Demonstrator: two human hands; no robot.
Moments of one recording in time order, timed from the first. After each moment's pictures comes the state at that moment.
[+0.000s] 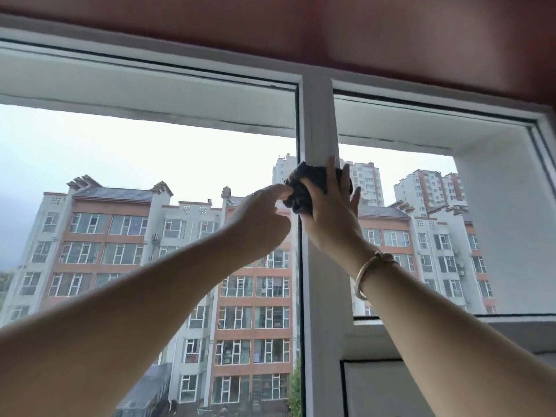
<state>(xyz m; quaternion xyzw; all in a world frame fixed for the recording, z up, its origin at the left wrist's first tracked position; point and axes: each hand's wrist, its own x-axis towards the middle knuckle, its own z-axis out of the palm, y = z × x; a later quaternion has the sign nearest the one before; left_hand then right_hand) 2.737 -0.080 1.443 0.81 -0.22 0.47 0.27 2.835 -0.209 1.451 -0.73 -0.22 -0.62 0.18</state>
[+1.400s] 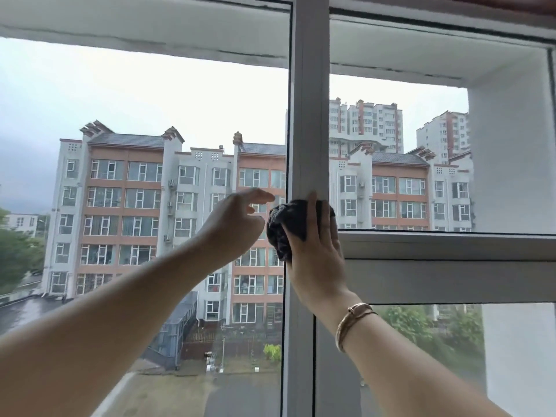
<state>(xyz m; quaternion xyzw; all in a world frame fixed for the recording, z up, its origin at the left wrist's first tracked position) 2.714 -0.088 1.333 0.83 -0.14 0.44 0.30 2.810 -0.220 1.268 -0.79 -0.24 -0.56 0.11</state>
